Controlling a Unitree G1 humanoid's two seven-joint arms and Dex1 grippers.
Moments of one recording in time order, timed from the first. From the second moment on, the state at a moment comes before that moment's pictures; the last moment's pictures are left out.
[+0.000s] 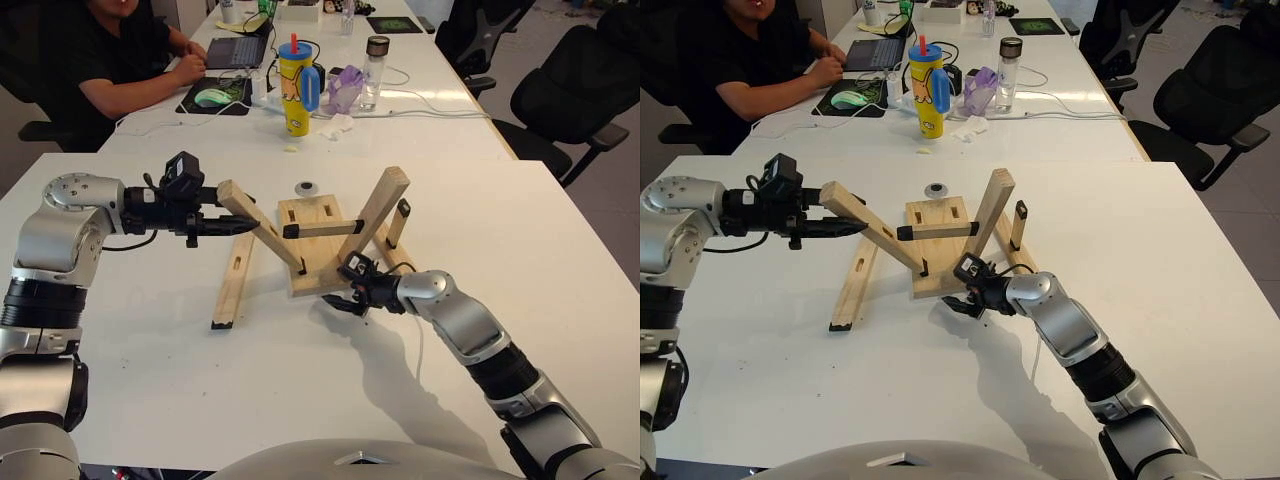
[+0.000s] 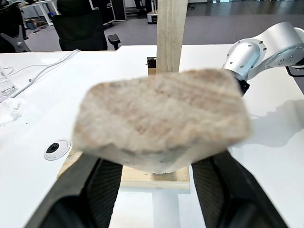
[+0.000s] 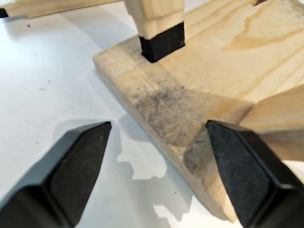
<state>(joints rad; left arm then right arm) -0.62 0.82 -0.11 0.17 -0.48 0.38 -1.35 -0.33 -0.45 0.46 -0.16 0.10 0.76 0.67</state>
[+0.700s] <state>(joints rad) -0.66 0.78 -0.21 0.07 -0.39 0.45 -1.34 -0.34 -0.46 0.49 -0.12 0.10 0.76 0.68</state>
